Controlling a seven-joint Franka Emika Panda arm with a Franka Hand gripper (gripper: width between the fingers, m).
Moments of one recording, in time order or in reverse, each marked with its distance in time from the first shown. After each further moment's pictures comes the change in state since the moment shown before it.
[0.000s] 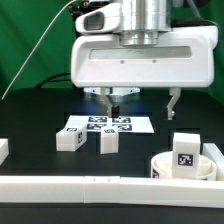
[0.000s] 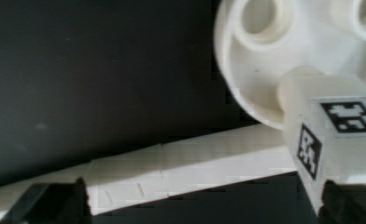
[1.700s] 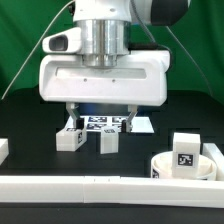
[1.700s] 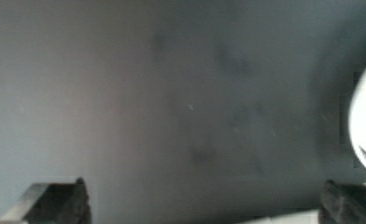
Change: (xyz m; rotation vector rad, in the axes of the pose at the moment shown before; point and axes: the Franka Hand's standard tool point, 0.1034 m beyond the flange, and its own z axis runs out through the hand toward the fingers) arm -0.045 0.078 0.037 -0.049 0.000 -0.051
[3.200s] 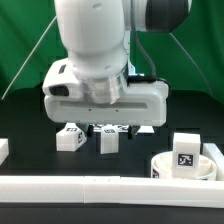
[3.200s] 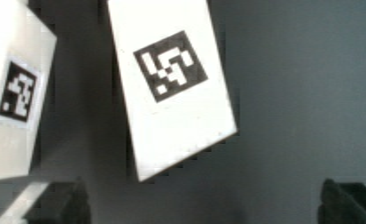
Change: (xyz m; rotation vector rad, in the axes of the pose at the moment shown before) arm -0.048 -0.007 0.018 0.032 -0.720 -0.032
